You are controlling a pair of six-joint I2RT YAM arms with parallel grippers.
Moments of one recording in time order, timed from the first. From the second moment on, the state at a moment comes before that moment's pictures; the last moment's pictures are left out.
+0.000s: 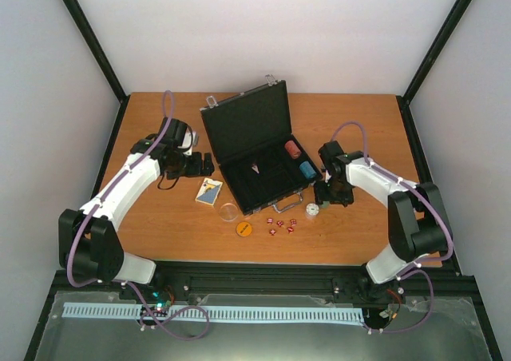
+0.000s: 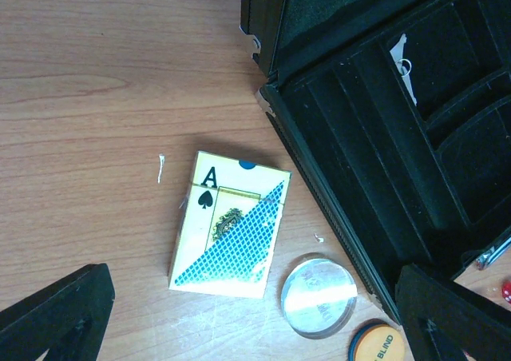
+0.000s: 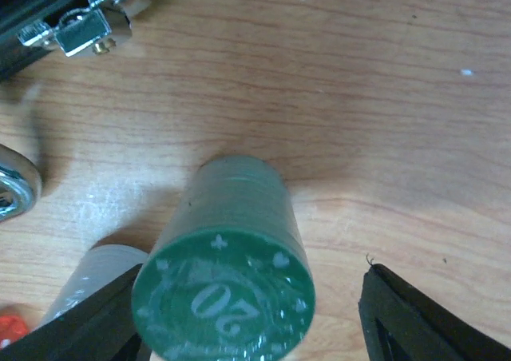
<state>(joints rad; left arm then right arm) -0.26 1.41 1.13 -0.83 0.17 -0.31 0.33 1.57 0.98 -0.87 -0.01 0.28</state>
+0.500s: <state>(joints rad) -0.26 1.42 1.12 -0.83 0.17 -0.31 0.33 1.64 1.06 -0.87 0.00 0.27</state>
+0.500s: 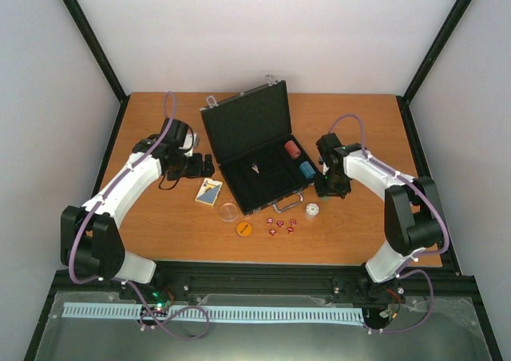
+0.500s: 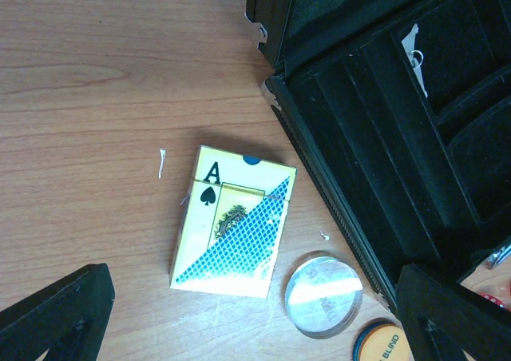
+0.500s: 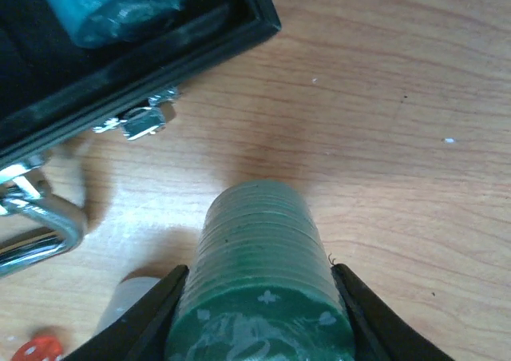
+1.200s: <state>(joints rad) -0.26 1.43 1.12 -0.81 0.17 -0.31 0.34 1.73 1.23 -0.50 -0.30 0.29</state>
